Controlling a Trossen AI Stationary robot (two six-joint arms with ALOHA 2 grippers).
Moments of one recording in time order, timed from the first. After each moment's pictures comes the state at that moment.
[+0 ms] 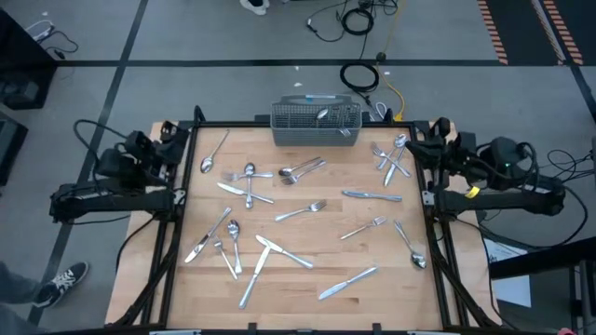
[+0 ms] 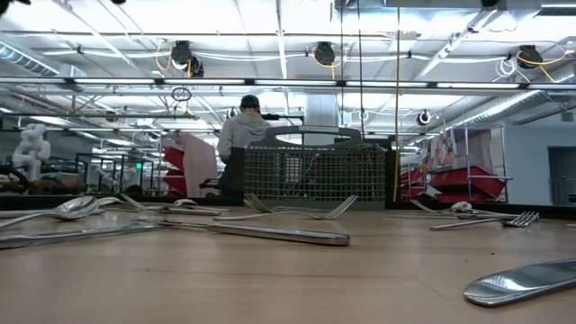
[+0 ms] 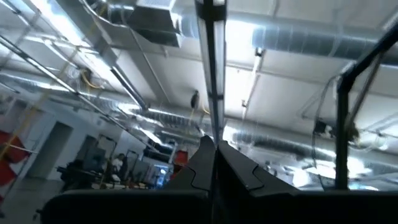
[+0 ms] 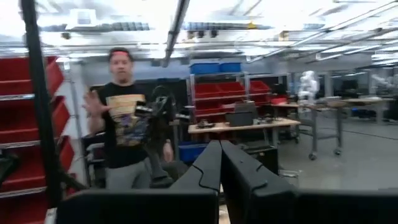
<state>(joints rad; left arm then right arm) 0.16 0.38 0.49 0.59 -0.08 -0.23 -0.08 0.43 0.75 -0.04 0.11 0.06</state>
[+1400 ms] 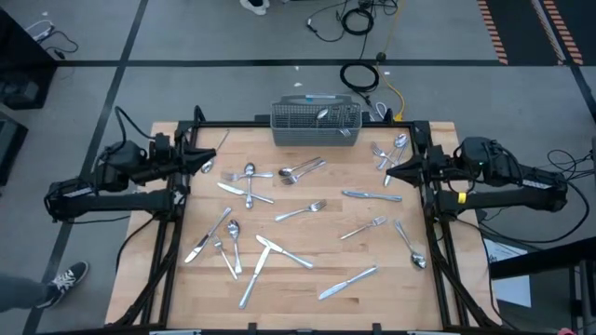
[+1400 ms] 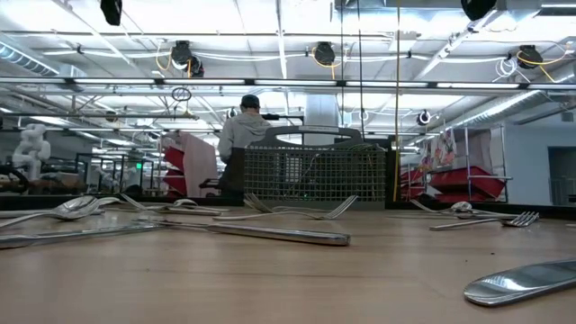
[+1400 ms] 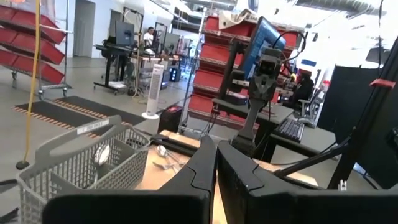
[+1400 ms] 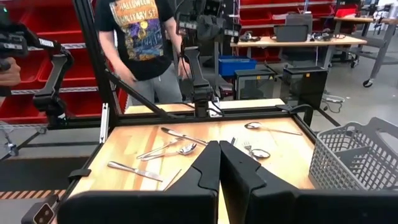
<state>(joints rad) 0.16 0.40 0.68 -0.21 -0.08 -0.20 -0.08 0.53 0.82 -0.39 -0.09 0.06</state>
